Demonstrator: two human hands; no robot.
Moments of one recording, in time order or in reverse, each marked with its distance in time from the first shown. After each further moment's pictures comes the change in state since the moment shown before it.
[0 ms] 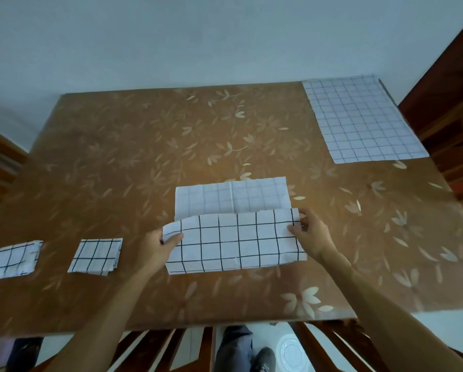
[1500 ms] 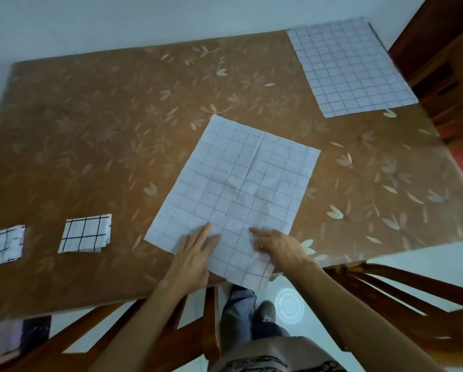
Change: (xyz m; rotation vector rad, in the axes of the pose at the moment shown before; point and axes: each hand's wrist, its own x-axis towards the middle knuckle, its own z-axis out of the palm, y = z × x) left_hand -0.075 -0.041 0.079 0.785 -0.377 0.671; right_hand -0.068 0.082 0.085 -0.704 -0.408 -0.438
